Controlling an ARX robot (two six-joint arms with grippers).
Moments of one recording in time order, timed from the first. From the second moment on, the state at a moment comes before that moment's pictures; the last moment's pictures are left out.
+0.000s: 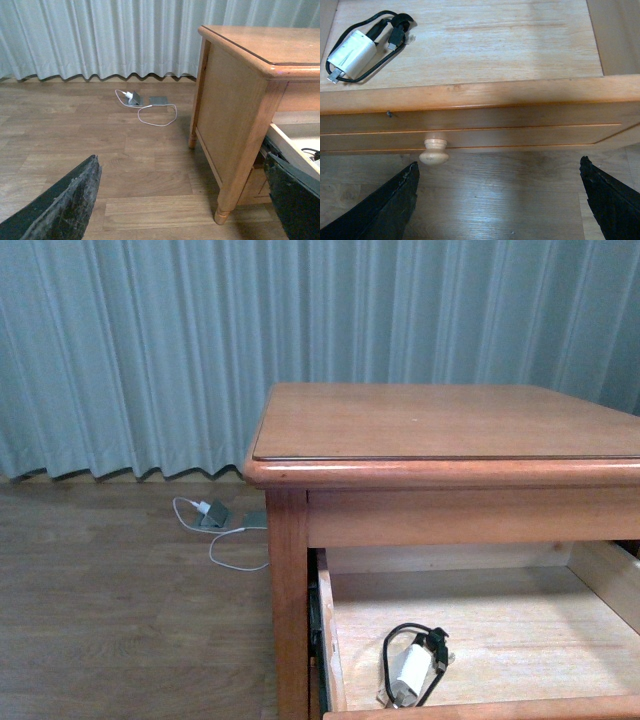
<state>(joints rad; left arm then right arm) 0.00 0.00 0.02 0.00 0.00 0.00 -0.05 1.17 0.32 0.14 -0.18 -0.03</state>
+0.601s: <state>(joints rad) 0.00 0.00 0.02 0.00 0.00 0.00 0.15 1.78 0.61 0.57 0.06 0.04</state>
